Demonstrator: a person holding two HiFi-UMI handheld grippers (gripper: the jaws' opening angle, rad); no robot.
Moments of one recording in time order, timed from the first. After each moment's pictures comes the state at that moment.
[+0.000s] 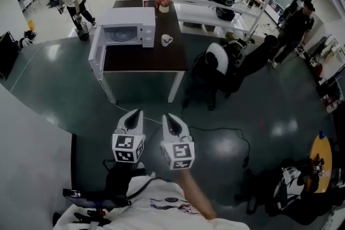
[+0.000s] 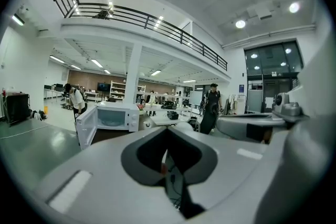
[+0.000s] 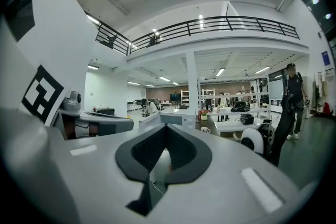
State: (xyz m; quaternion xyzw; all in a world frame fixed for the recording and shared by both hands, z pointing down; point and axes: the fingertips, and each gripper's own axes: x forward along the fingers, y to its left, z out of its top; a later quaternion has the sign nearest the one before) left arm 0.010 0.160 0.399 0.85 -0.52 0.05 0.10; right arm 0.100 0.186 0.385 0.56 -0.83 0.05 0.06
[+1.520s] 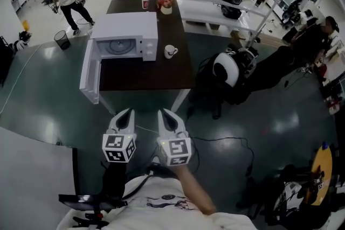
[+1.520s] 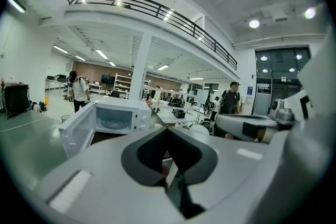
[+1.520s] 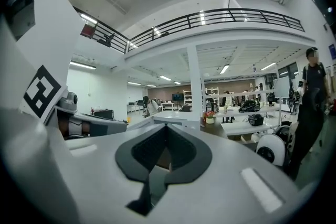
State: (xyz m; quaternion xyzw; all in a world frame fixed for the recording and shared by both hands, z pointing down) left arm -0.037 -0.023 0.412 0.83 -0.53 0.06 0.14; right arm 0.067 -0.009 0.392 0.54 -0.84 0.06 0.05
